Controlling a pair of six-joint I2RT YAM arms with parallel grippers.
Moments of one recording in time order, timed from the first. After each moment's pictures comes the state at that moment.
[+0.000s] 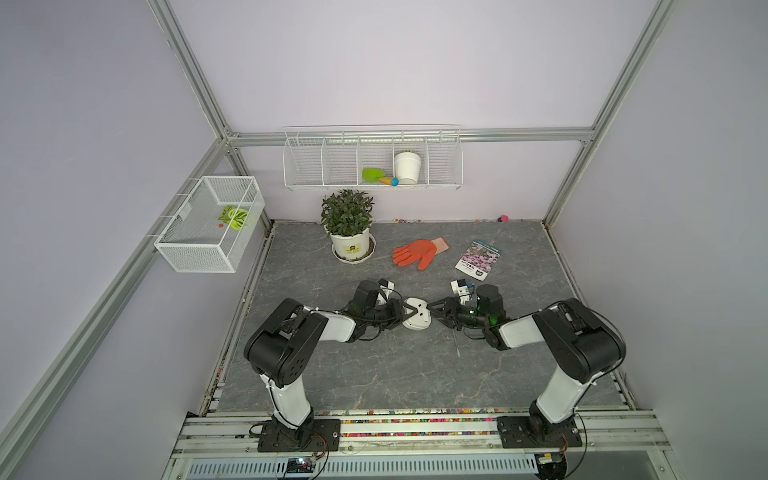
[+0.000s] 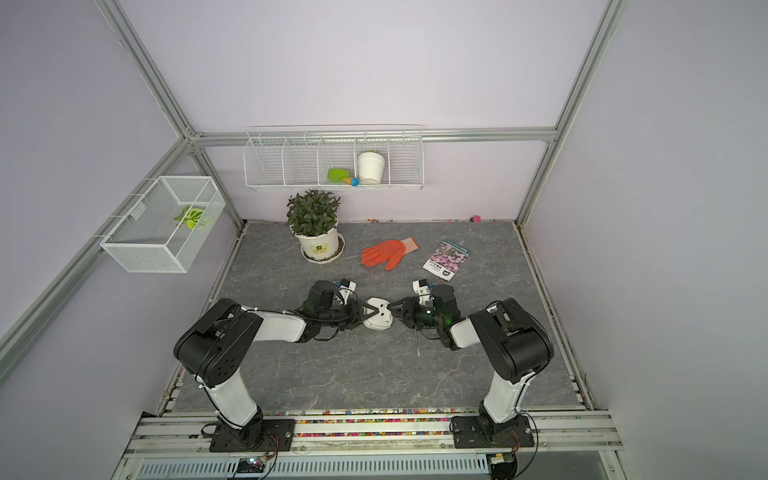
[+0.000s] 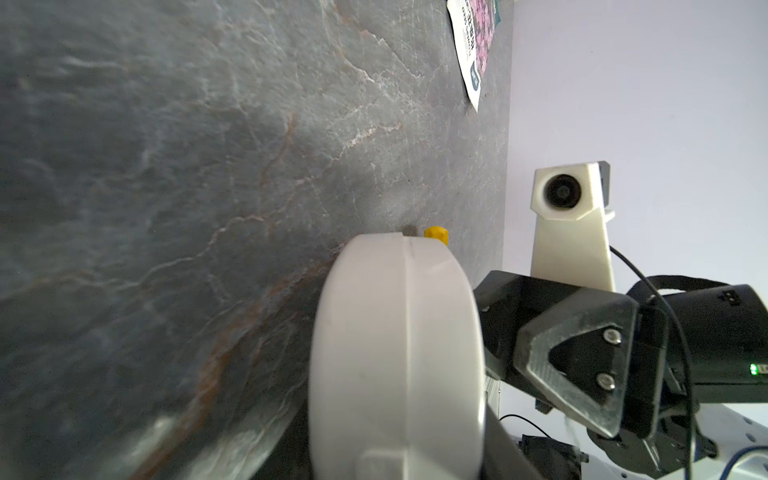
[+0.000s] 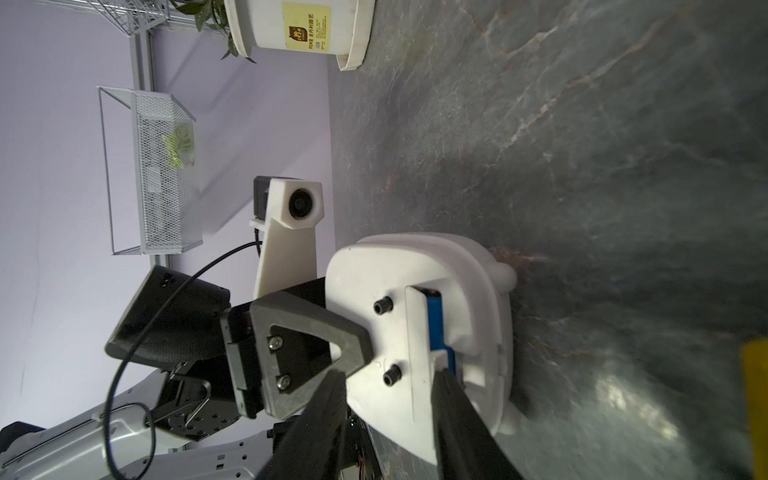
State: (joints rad) left arm -0.59 1.79 0.70 0.48 0.63 -0.97; right arm 0.40 1.75 0.53 0.81 -0.76 1.16
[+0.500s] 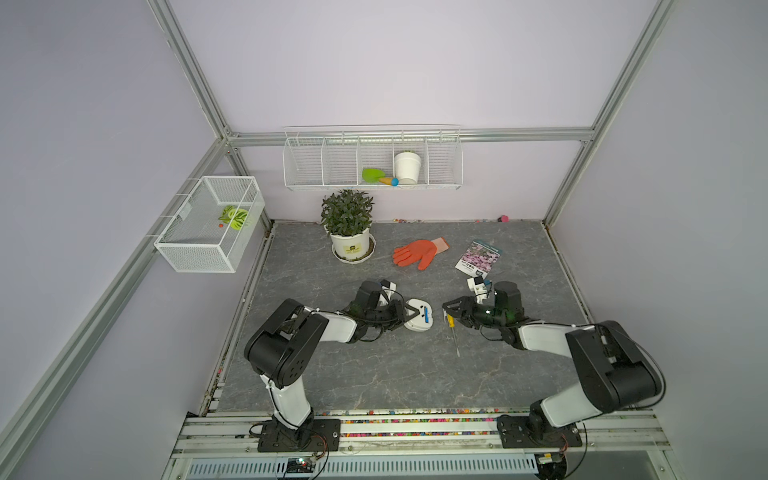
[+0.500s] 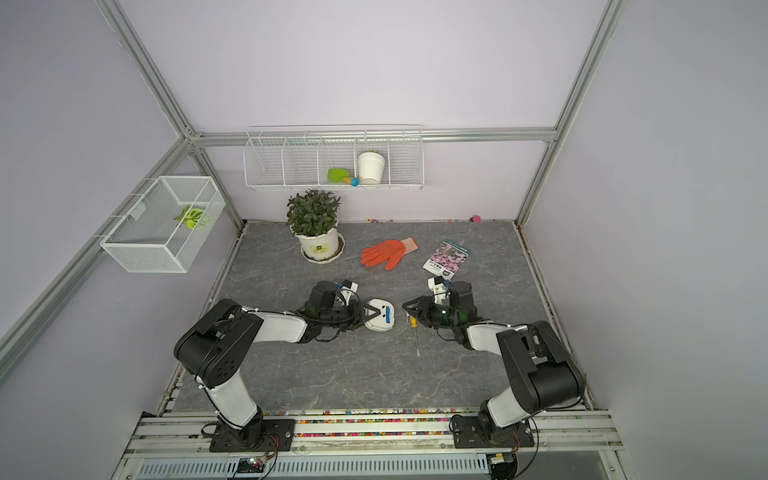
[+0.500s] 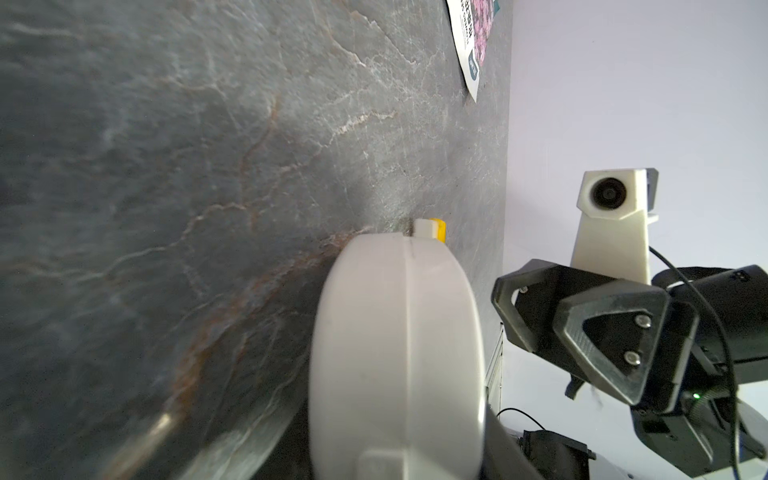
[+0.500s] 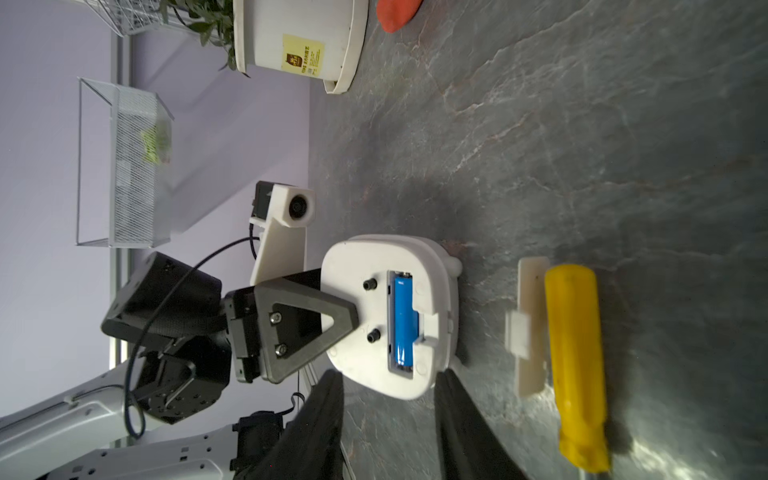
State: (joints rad) left arm -0.61 1.78 0.70 0.46 0.61 -0.95; right arm 0.28 1.50 0.52 0.37 -0.76 0.85
